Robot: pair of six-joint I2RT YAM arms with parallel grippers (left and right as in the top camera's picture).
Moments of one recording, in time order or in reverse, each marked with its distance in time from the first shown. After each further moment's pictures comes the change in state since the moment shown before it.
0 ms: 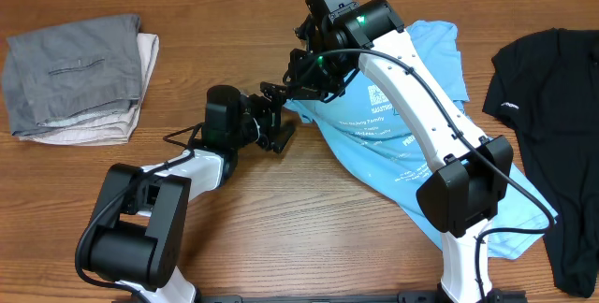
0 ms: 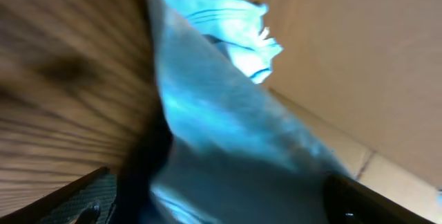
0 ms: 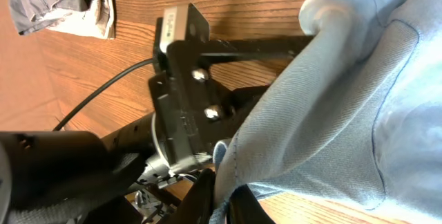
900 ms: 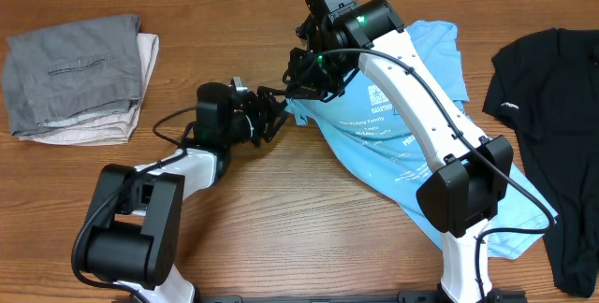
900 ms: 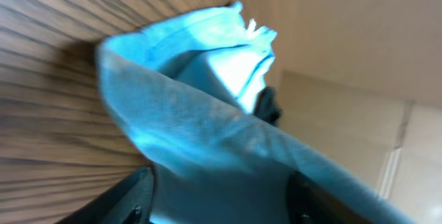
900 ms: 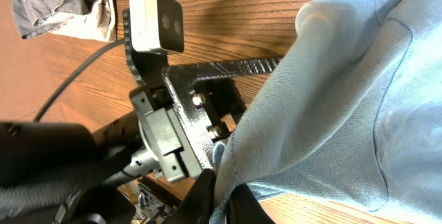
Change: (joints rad) left arm 0.052 0.000 0.000 -0.018 0.061 0.378; right arm 0.000 0.000 0.000 0.005 0.000 0.015
